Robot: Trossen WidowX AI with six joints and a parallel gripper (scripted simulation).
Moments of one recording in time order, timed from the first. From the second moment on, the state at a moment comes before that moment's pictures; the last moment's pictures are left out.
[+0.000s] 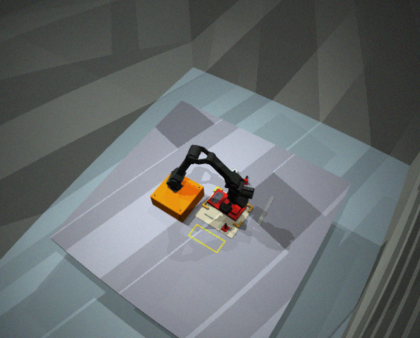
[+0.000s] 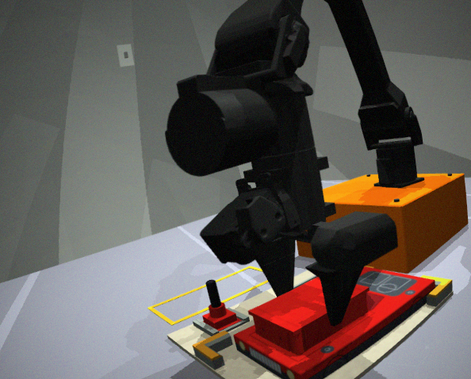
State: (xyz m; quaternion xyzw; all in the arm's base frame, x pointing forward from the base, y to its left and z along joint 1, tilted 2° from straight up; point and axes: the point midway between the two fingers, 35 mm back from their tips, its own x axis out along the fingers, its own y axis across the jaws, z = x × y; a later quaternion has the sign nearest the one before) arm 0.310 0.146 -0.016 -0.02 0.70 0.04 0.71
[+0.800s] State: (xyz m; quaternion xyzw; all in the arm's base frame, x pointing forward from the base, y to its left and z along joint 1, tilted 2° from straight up) arm 0.309 0.146 -0.001 -0.03 0.71 0.04 0.71
